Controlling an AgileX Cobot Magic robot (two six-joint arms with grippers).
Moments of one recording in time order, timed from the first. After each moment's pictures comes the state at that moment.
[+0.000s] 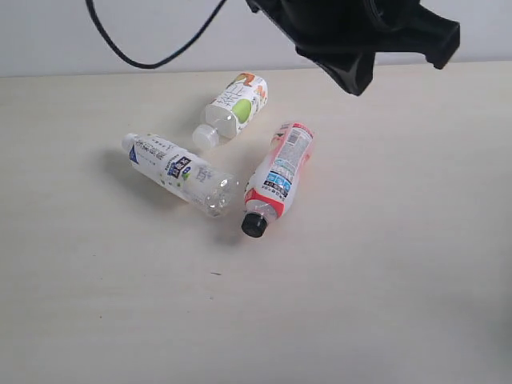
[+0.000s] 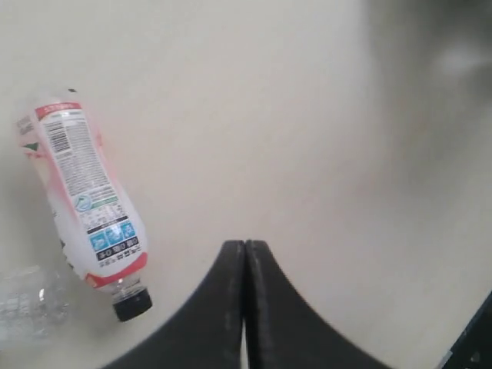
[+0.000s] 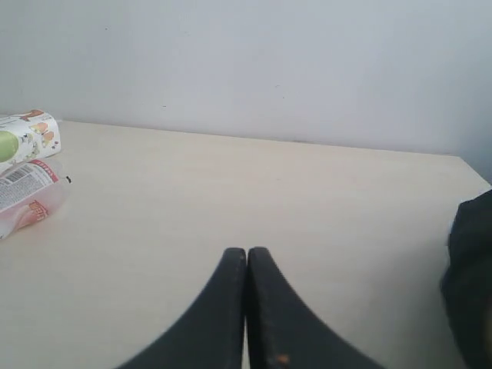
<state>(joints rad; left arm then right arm) -0.96 1.94 -2.01 -0.06 1.20 -0.10 0.14 0.01 0.00 0.04 0.27 -0.13</state>
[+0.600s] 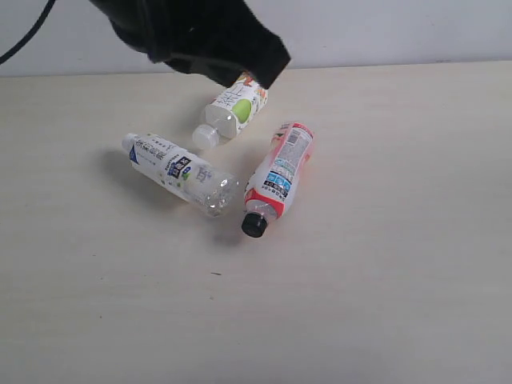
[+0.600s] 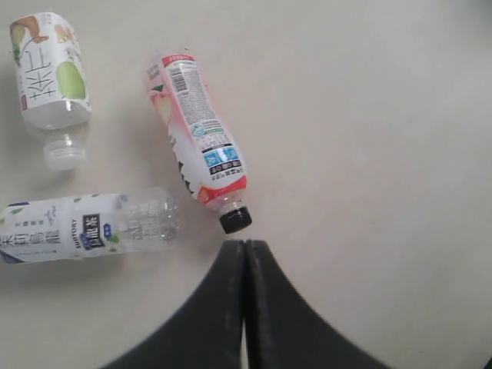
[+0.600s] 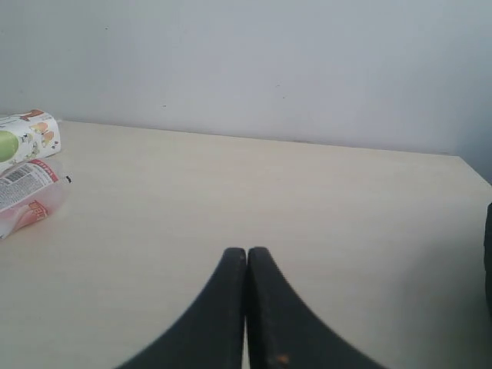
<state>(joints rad) -0.93 1.51 -1.50 0.09 1.05 -0.08 0.14 0.01 0.00 0.04 0.27 -0.13</state>
